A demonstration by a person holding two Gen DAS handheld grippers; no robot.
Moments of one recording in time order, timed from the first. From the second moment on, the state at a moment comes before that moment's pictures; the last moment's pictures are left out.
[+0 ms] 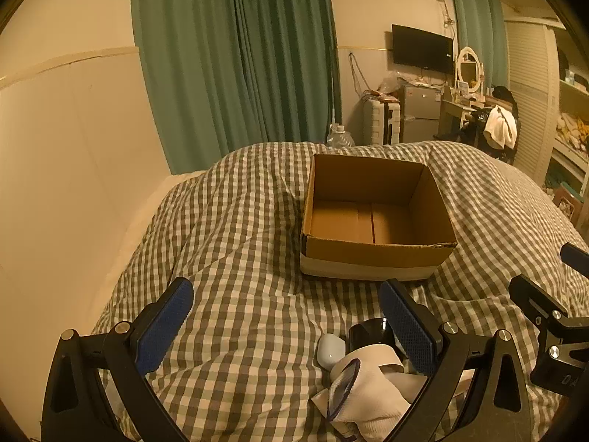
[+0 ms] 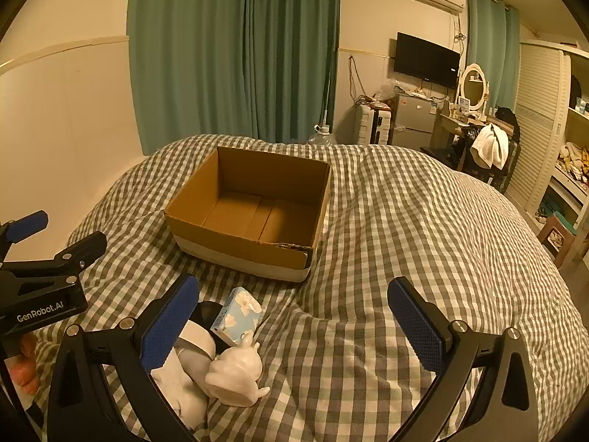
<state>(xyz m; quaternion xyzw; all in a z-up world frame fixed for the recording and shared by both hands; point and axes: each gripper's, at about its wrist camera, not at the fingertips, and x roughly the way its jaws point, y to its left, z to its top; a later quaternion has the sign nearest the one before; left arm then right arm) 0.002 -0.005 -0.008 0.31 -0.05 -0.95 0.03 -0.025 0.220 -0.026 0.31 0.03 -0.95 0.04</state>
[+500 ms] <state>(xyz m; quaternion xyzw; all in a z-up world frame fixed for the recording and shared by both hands) 0.006 -0.004 -0.004 0.31 -0.05 -0.95 0.02 -0.022 0.217 -0.022 0.31 0.03 -0.95 0.04</state>
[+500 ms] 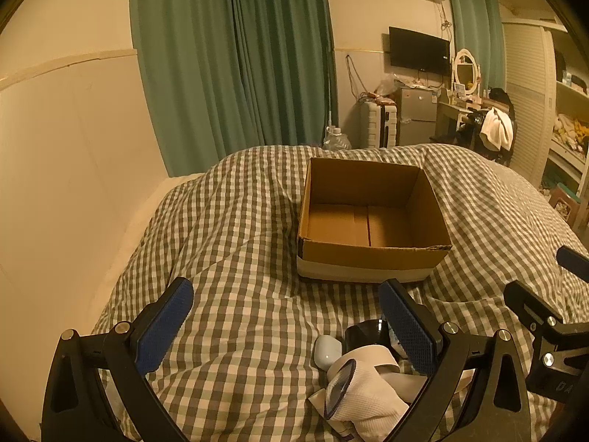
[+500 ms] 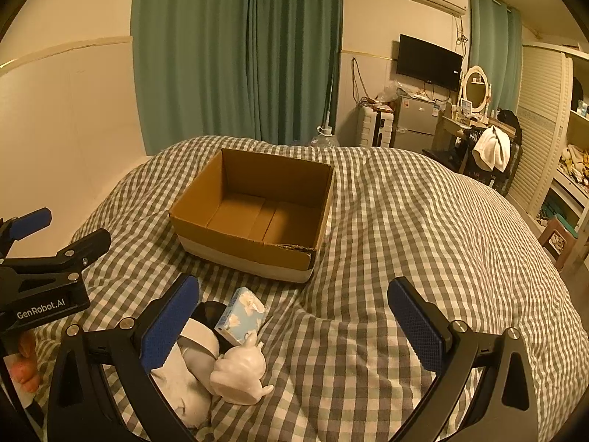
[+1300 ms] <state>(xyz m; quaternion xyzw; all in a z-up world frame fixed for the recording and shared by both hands) 0.009 -0.005 -0.011 0.31 -0.04 -0.95 0.03 -0.014 0.212 -0.032 0.31 0.03 -0.95 0.06</state>
